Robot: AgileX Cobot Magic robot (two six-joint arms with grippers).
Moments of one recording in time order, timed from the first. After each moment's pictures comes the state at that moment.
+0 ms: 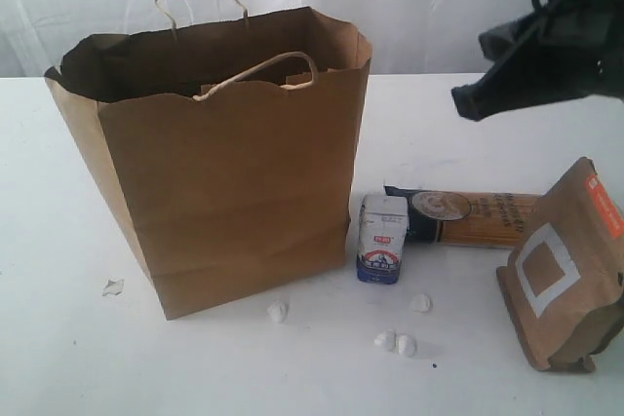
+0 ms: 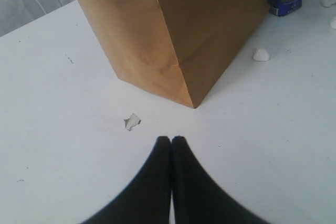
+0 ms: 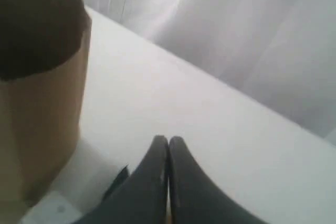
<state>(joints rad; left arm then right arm) -0.56 0.00 0.02 0.00 0.39 0.23 0.40 1.11 -0.86 -0.24 0.23 -0.05</state>
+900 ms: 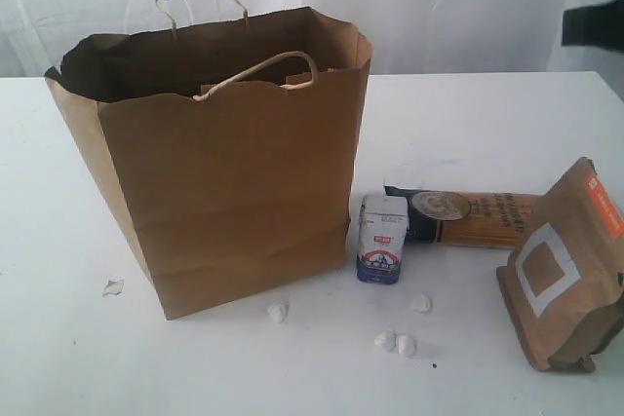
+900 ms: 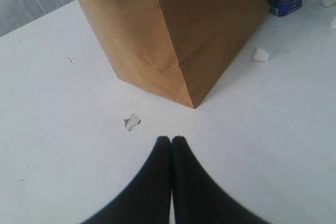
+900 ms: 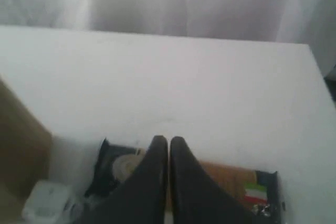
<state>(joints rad) -0.56 0.00 0.02 0.00 0.39 0.23 0.25 1.00 -0.94 -0.19 0.54 0.22</state>
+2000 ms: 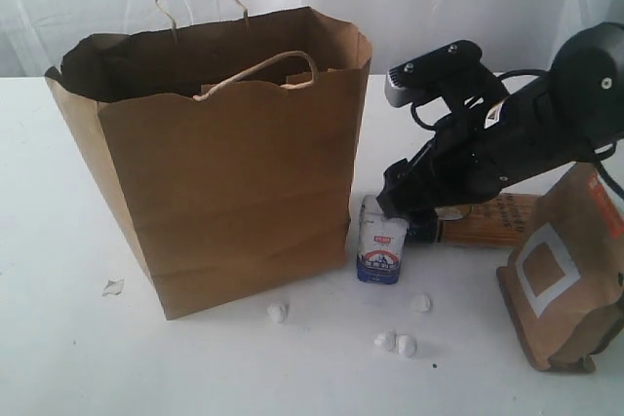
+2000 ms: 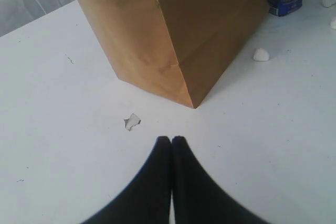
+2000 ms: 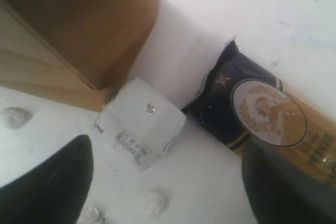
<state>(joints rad) -0.56 0.00 0.02 0.00 0.39 0.23 0.42 1.49 -0.94 0.21 0.49 -0.32</state>
